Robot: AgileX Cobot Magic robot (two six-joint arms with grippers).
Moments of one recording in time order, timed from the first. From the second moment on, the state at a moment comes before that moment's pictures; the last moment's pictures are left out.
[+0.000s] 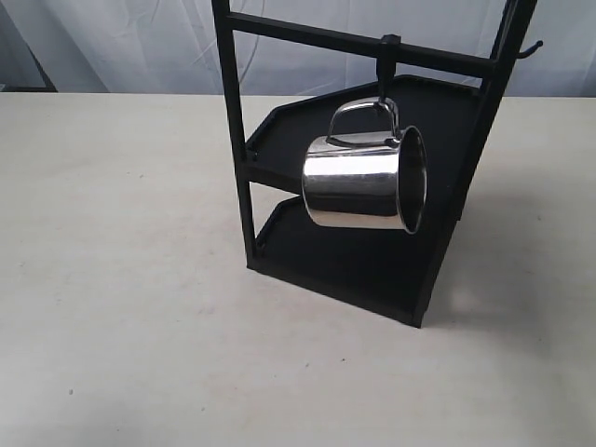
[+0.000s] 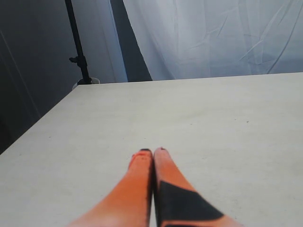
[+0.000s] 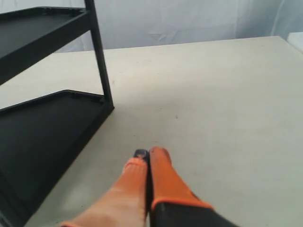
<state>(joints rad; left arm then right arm) 0.17 0.01 0.00 0.08 0.23 0.04 -0.02 0.24 0.00 0.03 0.18 0.06</state>
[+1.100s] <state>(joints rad) 0.17 0.01 0.00 0.08 0.23 0.04 -0.07 0.06 0.00 0.03 0.30 0.04</state>
